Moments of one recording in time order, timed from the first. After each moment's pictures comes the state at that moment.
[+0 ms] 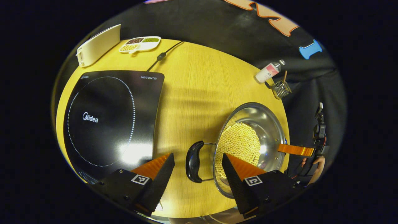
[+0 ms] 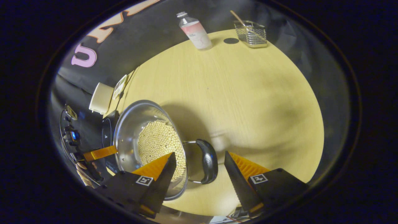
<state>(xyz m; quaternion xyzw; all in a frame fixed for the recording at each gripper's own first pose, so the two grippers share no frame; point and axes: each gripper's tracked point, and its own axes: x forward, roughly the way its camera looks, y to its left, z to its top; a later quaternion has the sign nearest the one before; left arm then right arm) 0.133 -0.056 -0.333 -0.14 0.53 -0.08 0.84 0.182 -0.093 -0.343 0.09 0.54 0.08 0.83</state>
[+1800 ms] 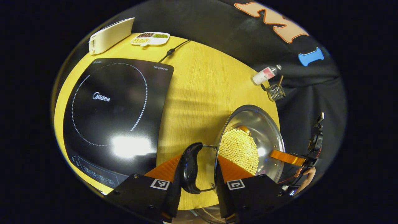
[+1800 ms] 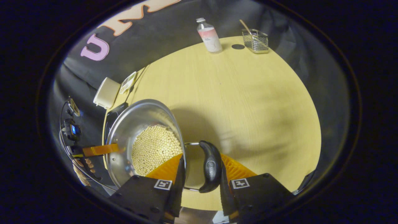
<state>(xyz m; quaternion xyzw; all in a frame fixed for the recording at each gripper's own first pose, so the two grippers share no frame) 0.092 -0.048 -0.303 -0.18 0.51 -0.07 0.84 0.127 -0.062 -0.315 0.07 0.51 0.08 0.85</state>
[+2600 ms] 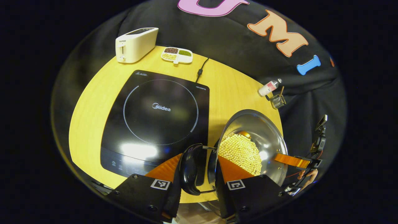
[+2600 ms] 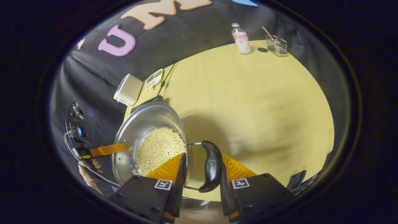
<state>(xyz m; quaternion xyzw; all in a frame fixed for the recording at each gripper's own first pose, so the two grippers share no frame) 0.051 0.080 -0.251 -0.16 0.48 -0.05 0.86 0.072 0.067 -0.290 0.10 0.49 0.11 0.86</state>
